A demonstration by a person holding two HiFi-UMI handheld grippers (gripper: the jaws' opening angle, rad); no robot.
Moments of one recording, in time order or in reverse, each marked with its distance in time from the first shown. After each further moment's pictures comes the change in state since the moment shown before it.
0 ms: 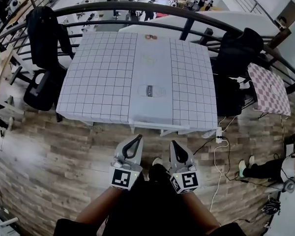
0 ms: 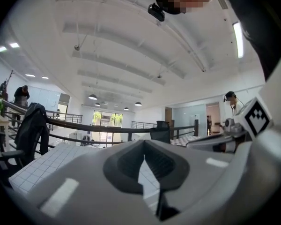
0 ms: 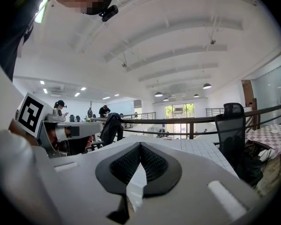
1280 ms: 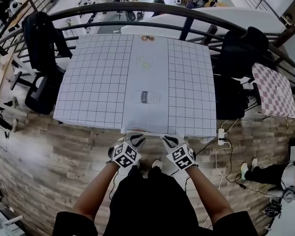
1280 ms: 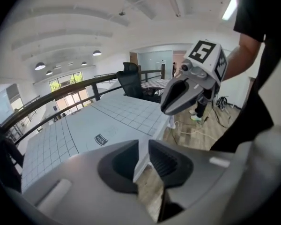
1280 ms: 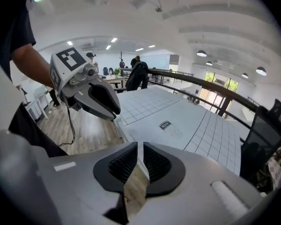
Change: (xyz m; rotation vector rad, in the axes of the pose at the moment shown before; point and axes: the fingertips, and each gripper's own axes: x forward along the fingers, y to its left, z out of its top) left arm 0.121 -0.010 -0.179 0.349 0.703 -0.400; right arm 0.101 -0.087 -0.139 -0.350 0.605 0.386
